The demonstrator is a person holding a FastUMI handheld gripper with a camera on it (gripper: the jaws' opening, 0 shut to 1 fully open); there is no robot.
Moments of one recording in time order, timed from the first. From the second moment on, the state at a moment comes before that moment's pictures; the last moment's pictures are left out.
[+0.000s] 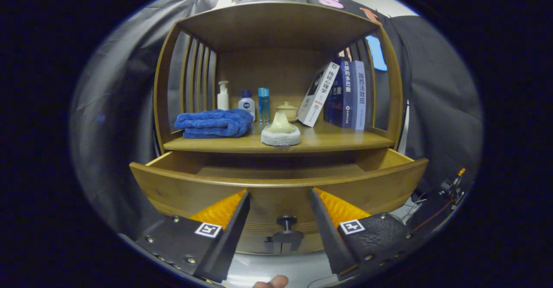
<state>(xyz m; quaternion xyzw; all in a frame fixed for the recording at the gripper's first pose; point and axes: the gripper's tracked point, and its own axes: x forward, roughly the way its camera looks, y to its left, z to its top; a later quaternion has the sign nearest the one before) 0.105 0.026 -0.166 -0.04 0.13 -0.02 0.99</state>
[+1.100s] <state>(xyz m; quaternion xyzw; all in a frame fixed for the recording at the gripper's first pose) 0.191 0.027 -0.174 -0.02 0.14 -0.01 0.99</state>
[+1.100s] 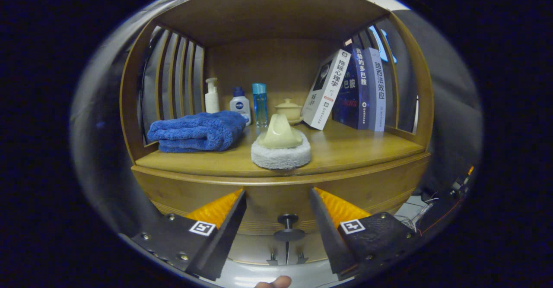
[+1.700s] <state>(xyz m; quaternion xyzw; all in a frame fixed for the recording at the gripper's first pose) 0.190 0.026 -0.169 -0.01 0.15 -0.02 0.99</state>
